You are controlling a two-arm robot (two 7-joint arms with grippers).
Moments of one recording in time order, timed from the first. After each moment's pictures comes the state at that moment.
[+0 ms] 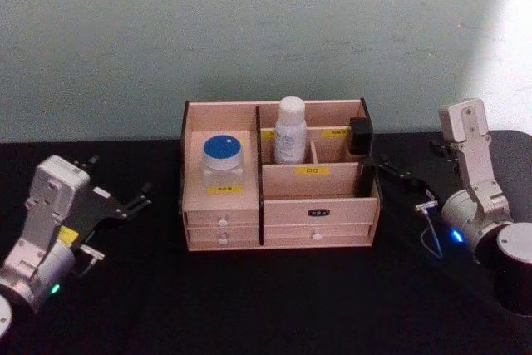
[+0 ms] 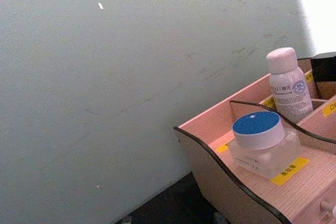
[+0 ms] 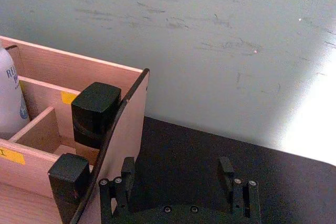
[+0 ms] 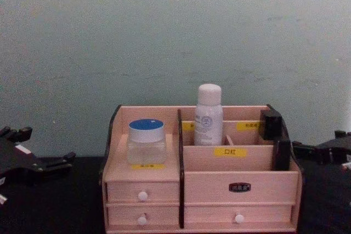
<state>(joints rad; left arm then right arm) -0.20 0.60 0.45 -1.41 -0.25 -0.12 0.03 0.37 0.28 -0.31 -1.24 0.17 0.15 0.03</state>
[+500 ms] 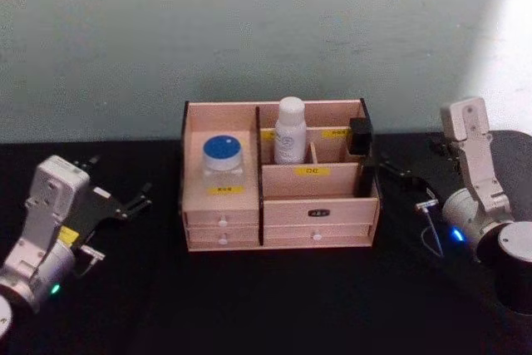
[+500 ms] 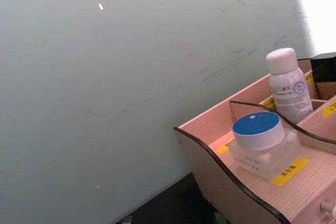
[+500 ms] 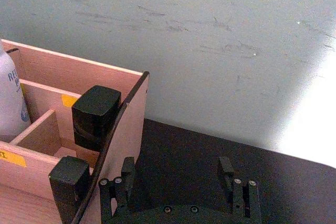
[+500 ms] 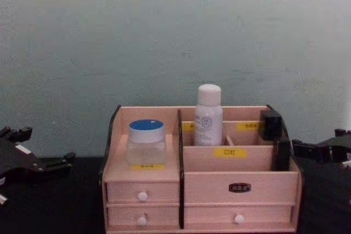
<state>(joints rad) -0.20 0.60 0.45 -1.41 -0.25 -0.12 0.03 0.37 0.28 -0.31 -1.24 0.18 0.15 0.03</state>
